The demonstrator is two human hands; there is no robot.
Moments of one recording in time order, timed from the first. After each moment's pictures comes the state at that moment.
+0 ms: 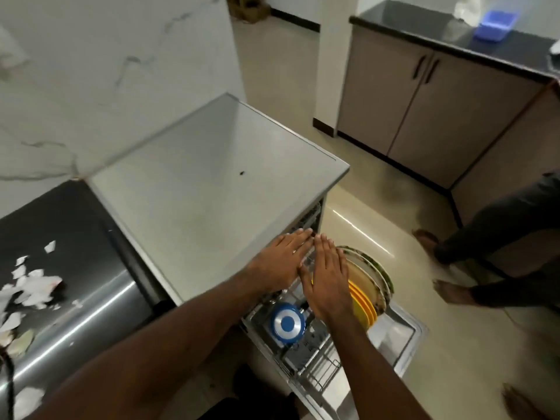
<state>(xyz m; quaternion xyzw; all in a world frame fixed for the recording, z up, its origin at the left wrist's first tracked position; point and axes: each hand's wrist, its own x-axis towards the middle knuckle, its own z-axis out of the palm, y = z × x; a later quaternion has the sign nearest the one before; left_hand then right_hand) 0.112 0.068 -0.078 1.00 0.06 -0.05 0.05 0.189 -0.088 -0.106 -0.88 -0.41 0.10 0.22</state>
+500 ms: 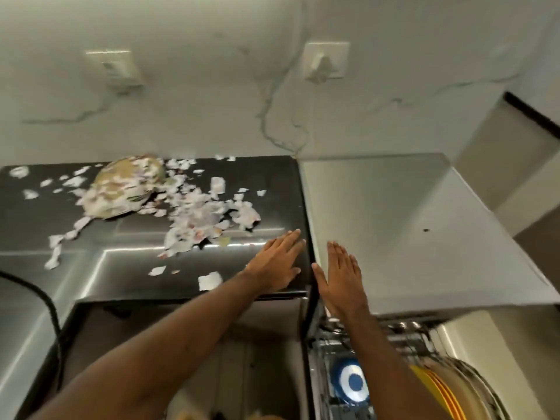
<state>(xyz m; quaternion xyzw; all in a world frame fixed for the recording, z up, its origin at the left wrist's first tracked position) -0.219 0.150 -0.005 0.87 0.48 0.03 0.09 -0.016 0.099 -0.043 -0.67 -0.70 0.15 0.18</state>
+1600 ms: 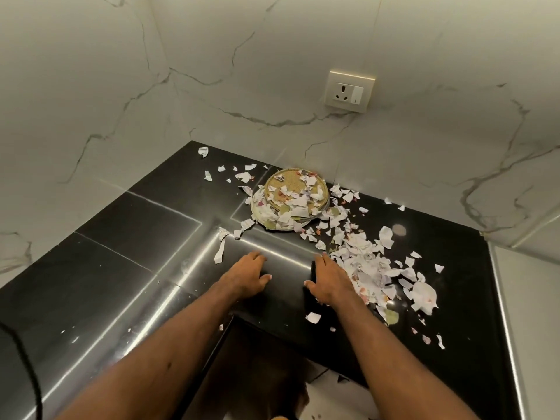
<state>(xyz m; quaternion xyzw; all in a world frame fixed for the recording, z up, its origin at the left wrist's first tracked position) -0.689 0.161 -0.018 0.60 0.76 0.04 0.24 -0.467 0.254 -0.017 -0.52 -0.83 0.21 -0.05</state>
